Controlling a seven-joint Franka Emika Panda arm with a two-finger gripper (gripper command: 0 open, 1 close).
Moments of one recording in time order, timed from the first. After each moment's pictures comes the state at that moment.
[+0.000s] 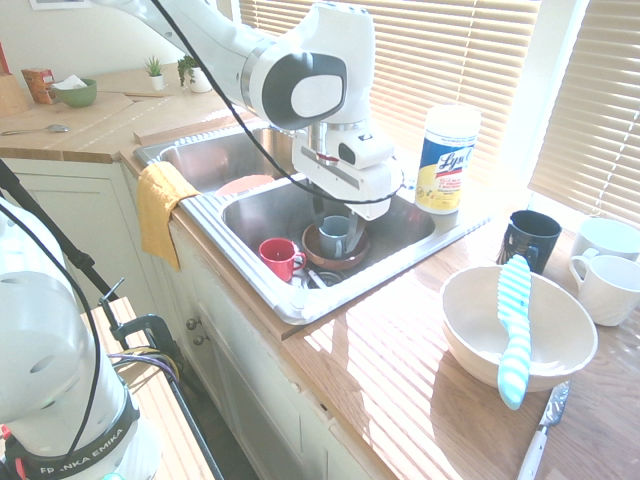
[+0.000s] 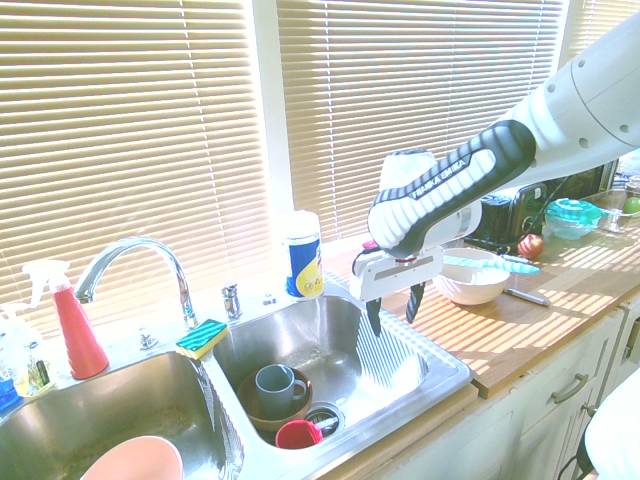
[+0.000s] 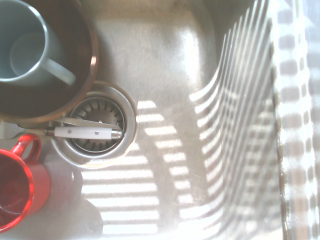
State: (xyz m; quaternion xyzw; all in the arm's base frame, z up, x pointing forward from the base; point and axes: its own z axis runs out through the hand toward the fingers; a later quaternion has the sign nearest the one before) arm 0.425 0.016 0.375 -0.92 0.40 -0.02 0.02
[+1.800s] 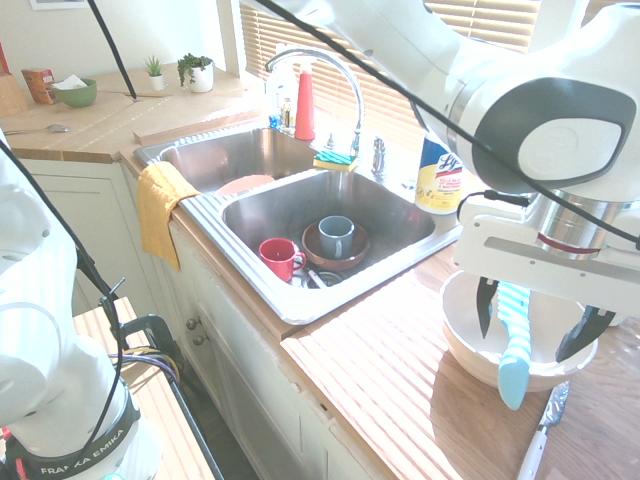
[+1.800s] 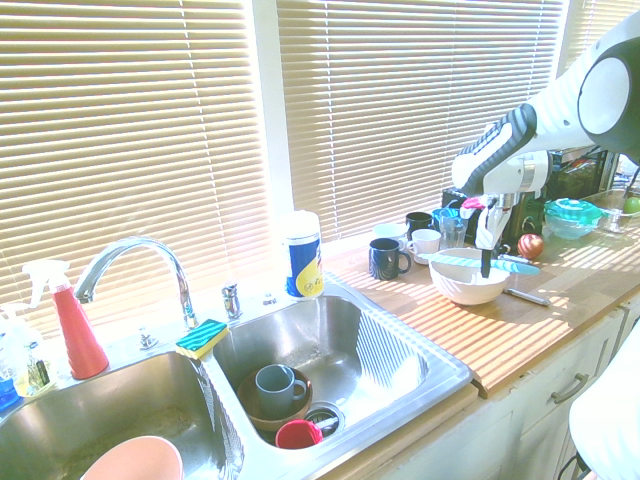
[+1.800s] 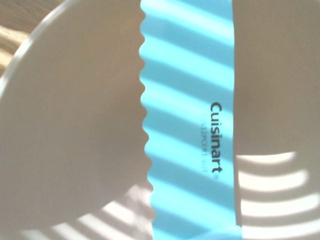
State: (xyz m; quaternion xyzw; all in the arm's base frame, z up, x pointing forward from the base) arm 0.456 -0.304 0.396 -0.98 0.18 -0.01 -0.03
